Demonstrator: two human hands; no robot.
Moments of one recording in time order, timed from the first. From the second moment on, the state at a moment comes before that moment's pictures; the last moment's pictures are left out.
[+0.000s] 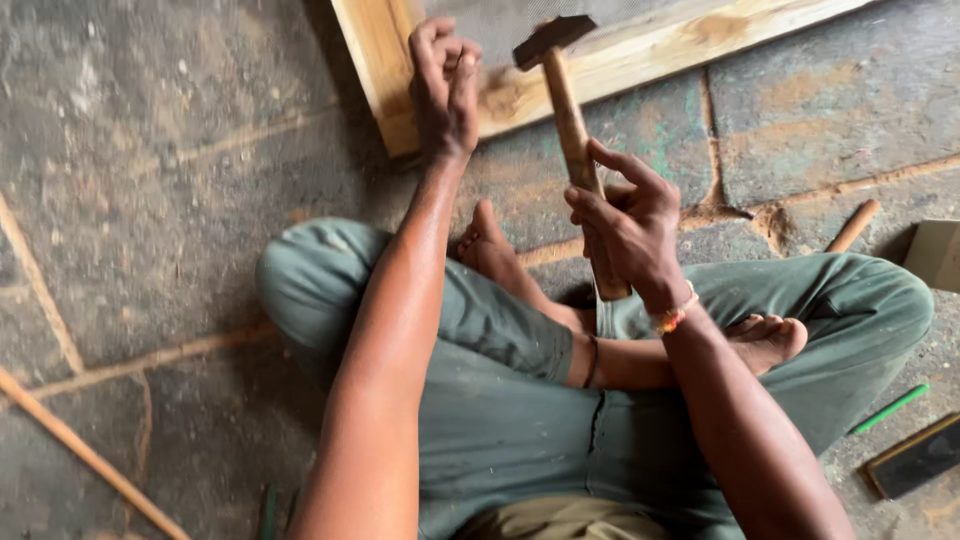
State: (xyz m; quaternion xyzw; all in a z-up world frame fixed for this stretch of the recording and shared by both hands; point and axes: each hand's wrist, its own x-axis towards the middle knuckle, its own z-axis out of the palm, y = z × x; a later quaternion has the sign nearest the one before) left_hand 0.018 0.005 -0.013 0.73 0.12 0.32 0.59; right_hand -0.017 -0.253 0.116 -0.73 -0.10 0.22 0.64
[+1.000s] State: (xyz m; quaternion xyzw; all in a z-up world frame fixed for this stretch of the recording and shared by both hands) left_hand 0.009 0.002 -0.021 0.67 0.13 0.32 0.66; right_hand -0.030 -0.245 0.106 -0.88 -0.37 -0.01 0.30
